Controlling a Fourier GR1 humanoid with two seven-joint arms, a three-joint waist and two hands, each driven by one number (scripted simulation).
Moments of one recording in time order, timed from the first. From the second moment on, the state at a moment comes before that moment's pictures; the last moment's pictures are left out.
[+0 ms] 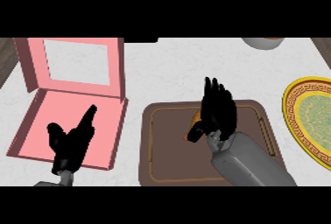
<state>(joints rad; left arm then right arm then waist) 0.00 0.27 -0.21 -1.47 0.26 0.20 0.18 -0.55 -0.19 0.60 -1.47 0.74 -0.01 1.19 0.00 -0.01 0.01</state>
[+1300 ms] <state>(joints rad) 0.01 0.23 -0.18 -1.47 0.23 0.16 0.20 -0.50 -0.05 0.47 -1.29 0.93 0.12 1.08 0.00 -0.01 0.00</state>
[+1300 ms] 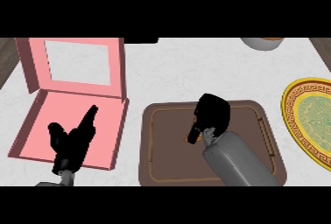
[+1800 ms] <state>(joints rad) 0.05 0.23 -0.15 -1.49 0.22 0.17 0.19 -0.16 -0.15 0.73 -1.75 1.04 0.01 0.91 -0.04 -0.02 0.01</state>
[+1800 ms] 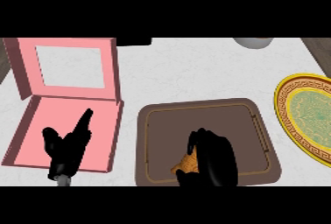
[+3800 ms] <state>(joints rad) 0.01 0.19 -0.14 -1.47 0.20 0.11 0.19 0.04 -0.66 -0.10 -1.55 0.14 -0.77 0.07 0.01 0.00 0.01</state>
